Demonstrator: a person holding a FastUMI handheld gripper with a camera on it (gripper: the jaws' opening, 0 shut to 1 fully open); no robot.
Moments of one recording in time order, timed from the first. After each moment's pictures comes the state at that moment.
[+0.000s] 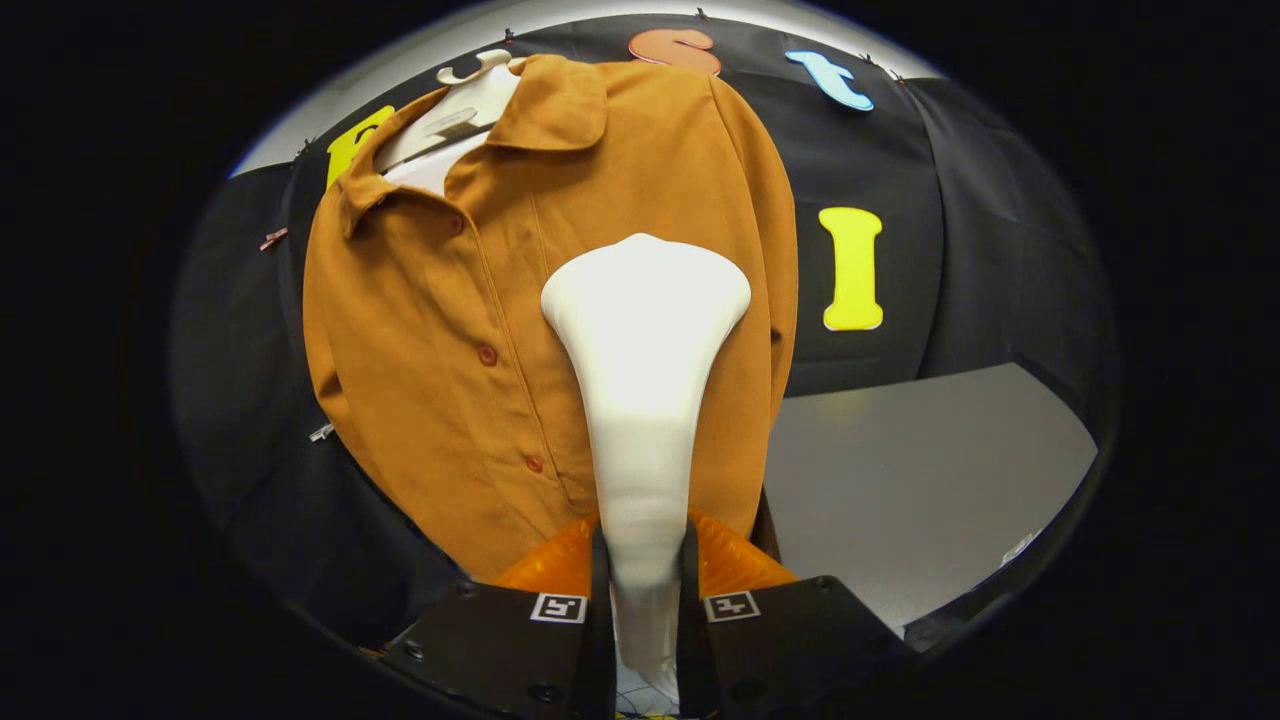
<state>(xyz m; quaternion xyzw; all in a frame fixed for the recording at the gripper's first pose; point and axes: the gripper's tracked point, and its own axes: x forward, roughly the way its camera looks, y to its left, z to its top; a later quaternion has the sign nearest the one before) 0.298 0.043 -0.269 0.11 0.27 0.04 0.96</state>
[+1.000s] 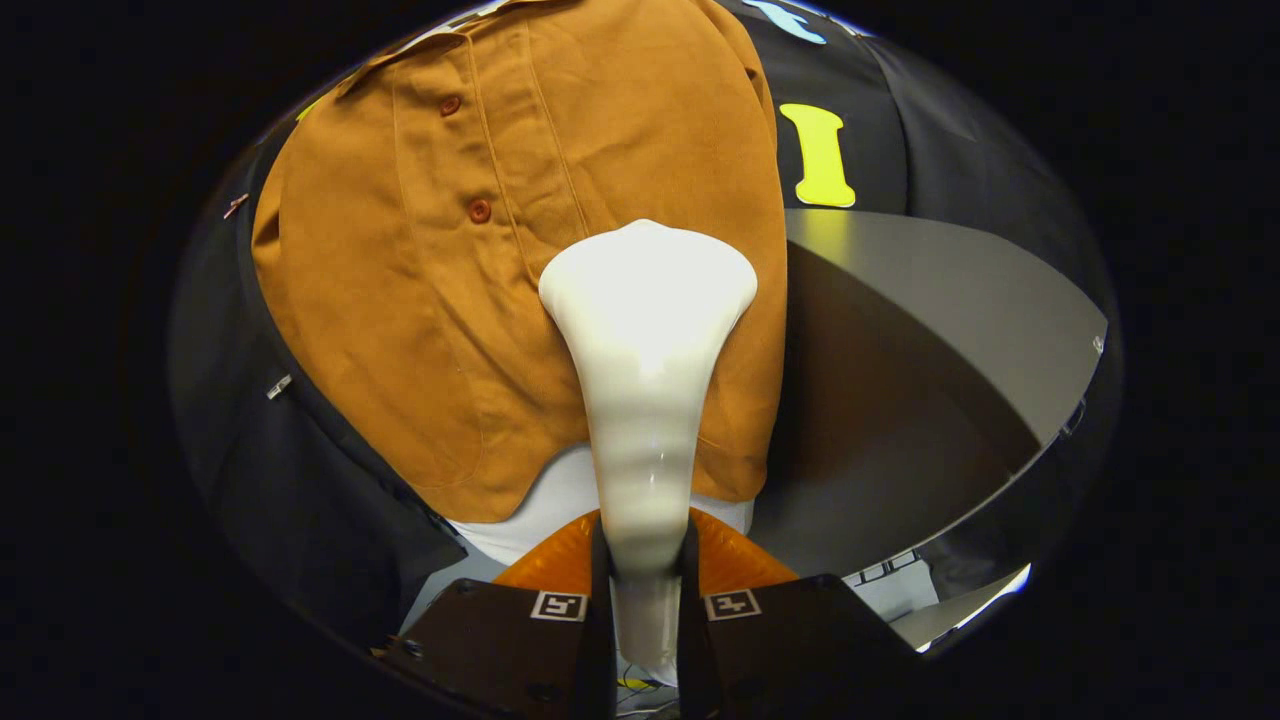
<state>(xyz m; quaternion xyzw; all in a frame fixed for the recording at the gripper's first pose) 0.236 0.085 -0.432 0.11 0.36 -0.02 0.93</state>
